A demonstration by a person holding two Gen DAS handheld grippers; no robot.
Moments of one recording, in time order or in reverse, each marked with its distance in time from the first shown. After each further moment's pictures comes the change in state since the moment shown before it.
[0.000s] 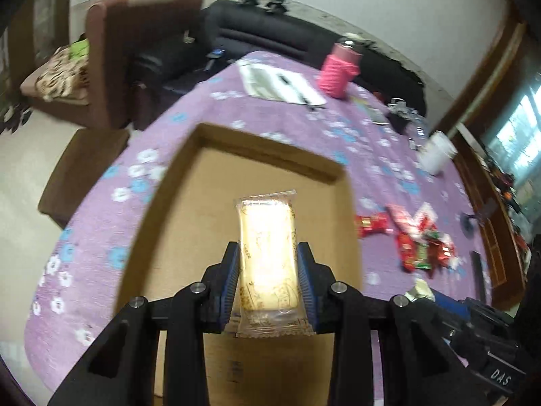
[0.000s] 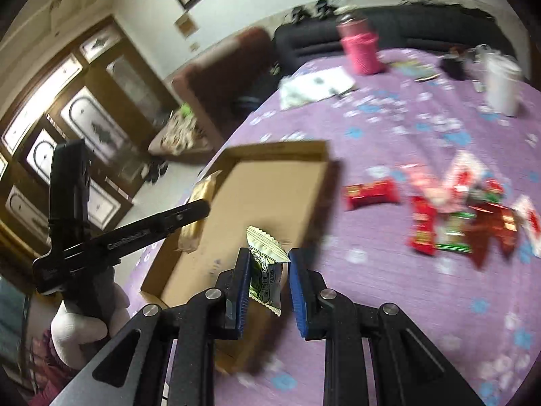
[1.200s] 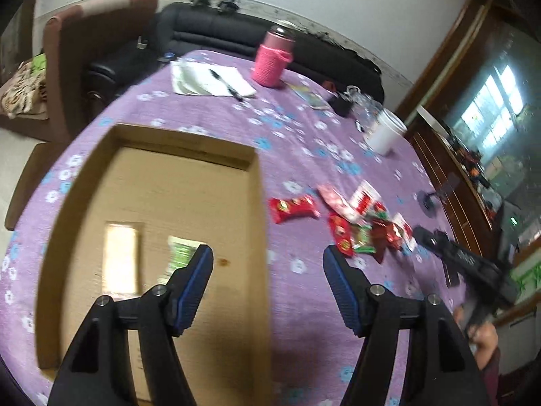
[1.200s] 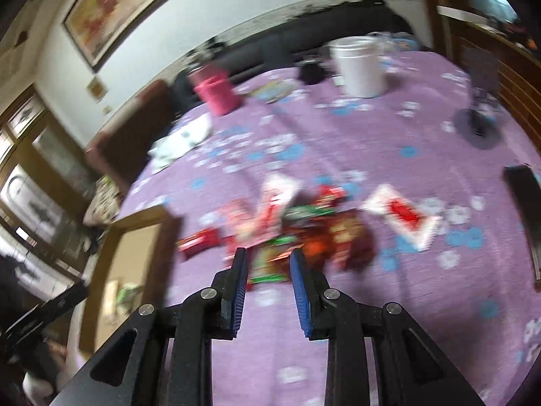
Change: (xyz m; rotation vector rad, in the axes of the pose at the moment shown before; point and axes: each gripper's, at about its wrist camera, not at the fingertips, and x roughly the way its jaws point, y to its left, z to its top) left arm -0.004 -0.086 -0.023 0.115 0.009 -0.167; right arm -0.067 -0.171 -0.004 0.301 -0.196 -0.306
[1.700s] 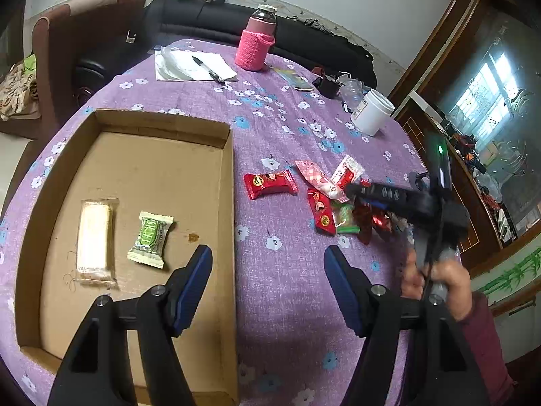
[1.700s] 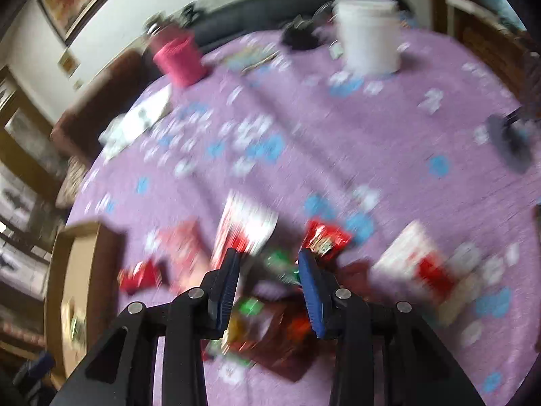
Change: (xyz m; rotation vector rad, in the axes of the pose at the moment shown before) left arm 0.003 -0.022 -0.019 0.023 0.041 -0.010; right arm 0.095 0.002 0.036 -0.050 0.170 -0.046
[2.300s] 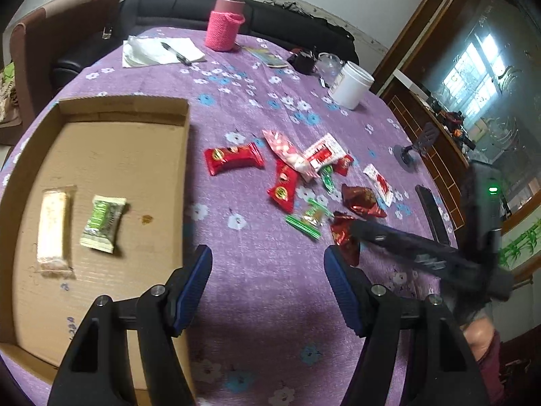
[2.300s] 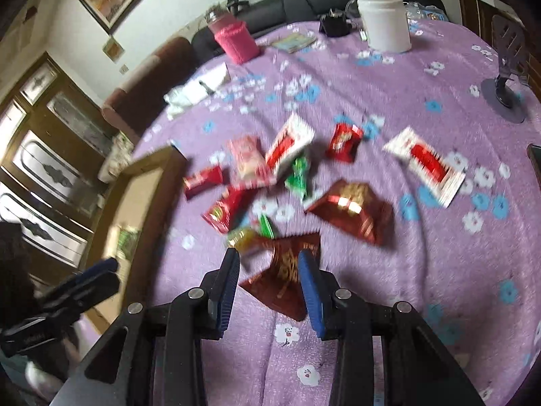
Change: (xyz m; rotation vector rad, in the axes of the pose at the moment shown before) left arm 0.025 -0.033 -0.018 0.069 0.068 -0.053; right arm -0.061 -0.001 -0.082 -0.059 0.017 0.125
